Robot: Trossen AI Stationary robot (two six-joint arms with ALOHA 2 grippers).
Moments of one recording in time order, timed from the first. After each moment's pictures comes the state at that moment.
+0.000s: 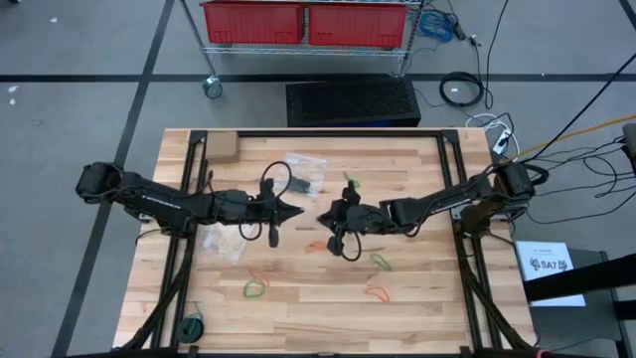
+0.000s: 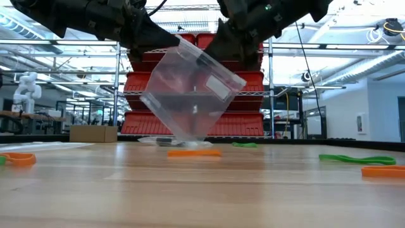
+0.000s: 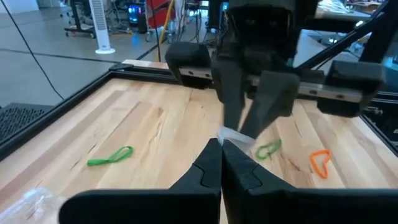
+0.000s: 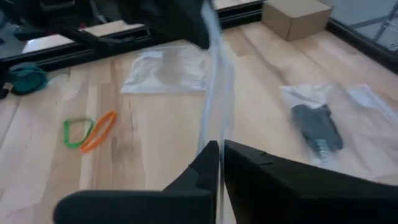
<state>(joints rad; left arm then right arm) -0.09 1.19 0.50 0.53 -0.19 -0.09 0.16 1.62 0.99 0.13 0.35 0.33</state>
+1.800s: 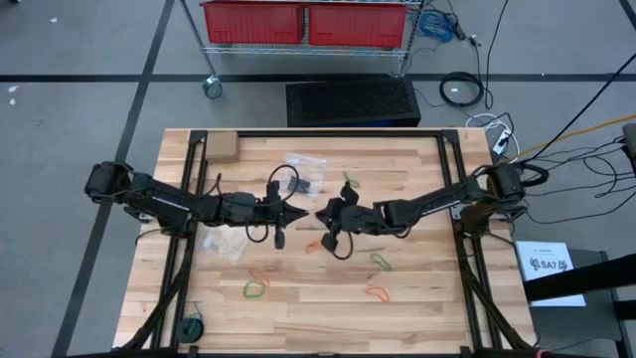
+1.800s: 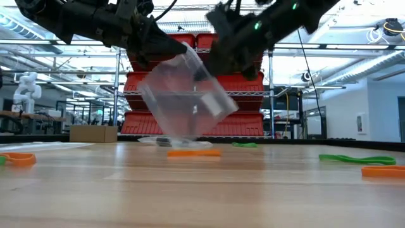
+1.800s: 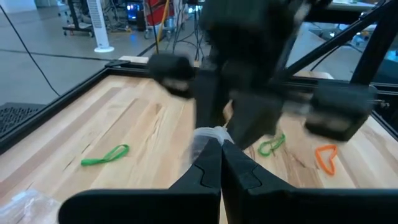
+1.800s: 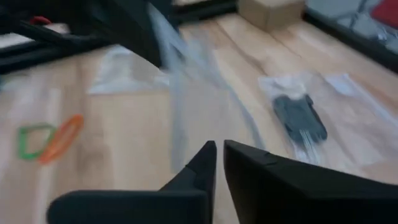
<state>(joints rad) -0.09 1.29 0.52 0.61 -0.19 -0.07 0.13 1.72 0.99 0.18 0.41 0.37</state>
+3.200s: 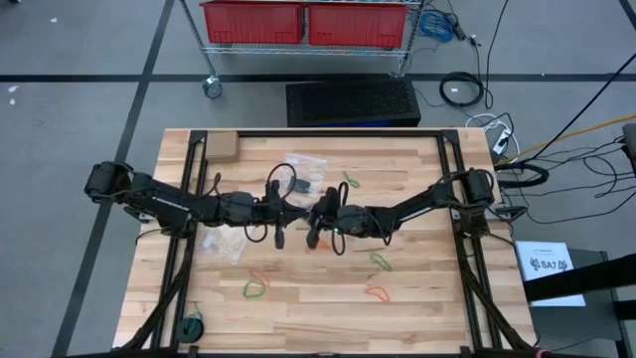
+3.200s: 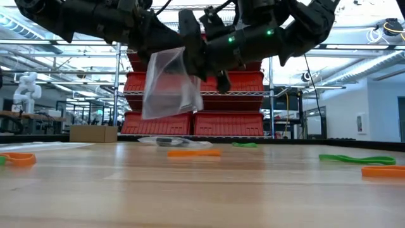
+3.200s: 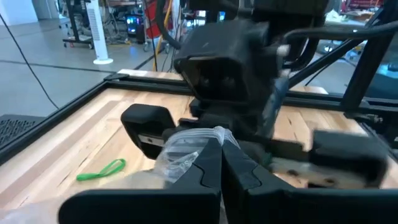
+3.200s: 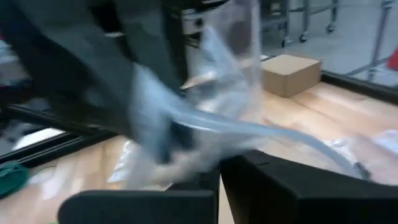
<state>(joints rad) -0.10 1.29 0.52 0.67 -0.19 -0.07 0.10 1.94 0.99 0.78 0.43 0.32</state>
